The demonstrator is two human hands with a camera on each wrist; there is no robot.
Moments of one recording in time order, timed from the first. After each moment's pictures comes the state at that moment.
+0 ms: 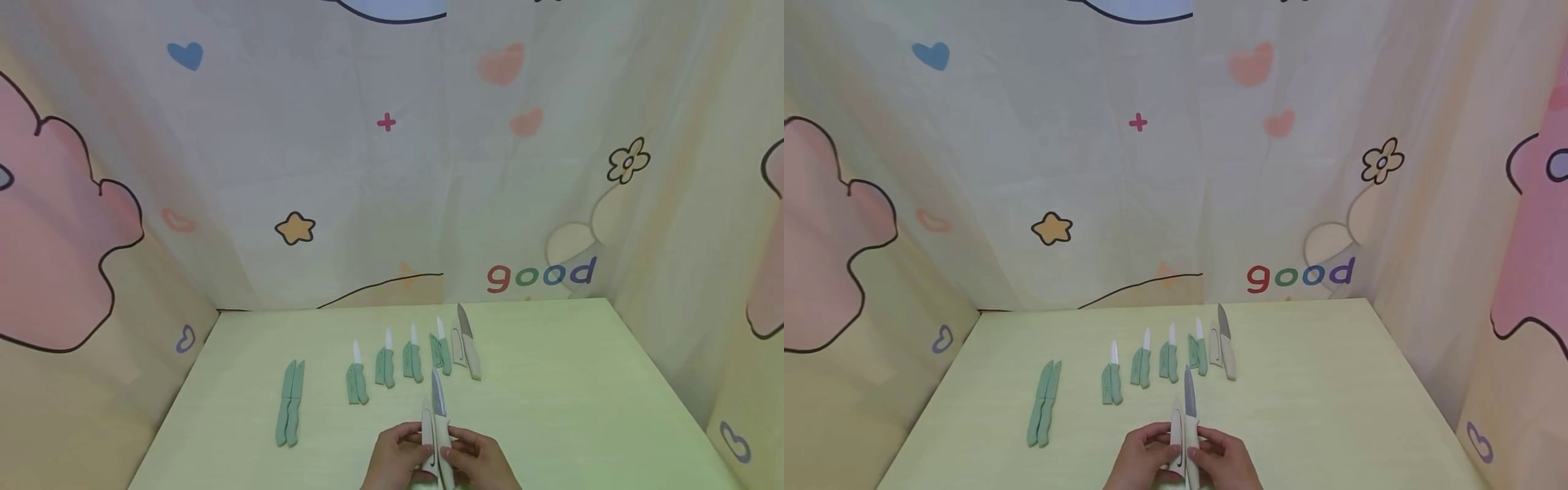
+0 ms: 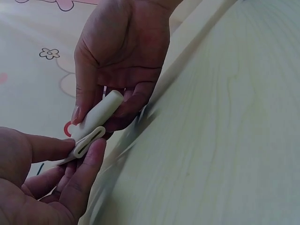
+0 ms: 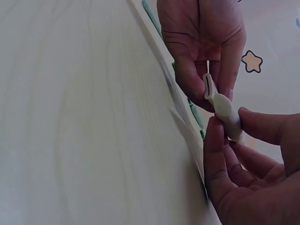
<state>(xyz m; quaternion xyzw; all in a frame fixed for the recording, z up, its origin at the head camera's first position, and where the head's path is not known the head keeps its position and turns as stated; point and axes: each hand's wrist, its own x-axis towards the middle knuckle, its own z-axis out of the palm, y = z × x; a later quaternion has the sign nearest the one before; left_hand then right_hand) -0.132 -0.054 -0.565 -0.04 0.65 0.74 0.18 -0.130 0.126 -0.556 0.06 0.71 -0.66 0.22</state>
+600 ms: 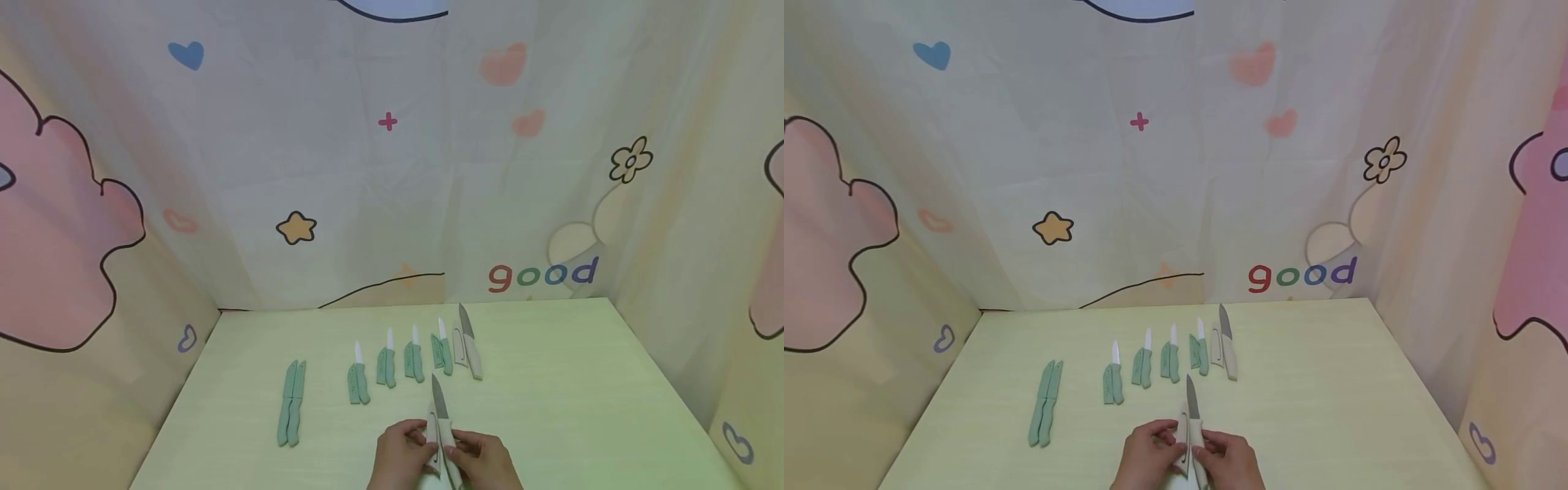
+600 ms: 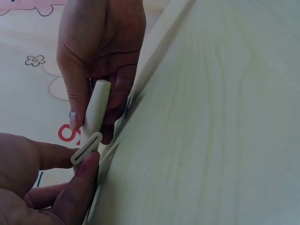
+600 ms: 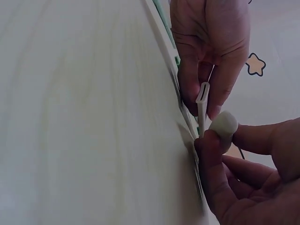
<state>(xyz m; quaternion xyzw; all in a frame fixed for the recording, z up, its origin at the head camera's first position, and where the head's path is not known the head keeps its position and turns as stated) -0.143 -0.046 -0.573 -0.05 0.80 0.59 0.08 -0.132 0.122 -0.552 0.08 0.81 -0.55 0.16</state>
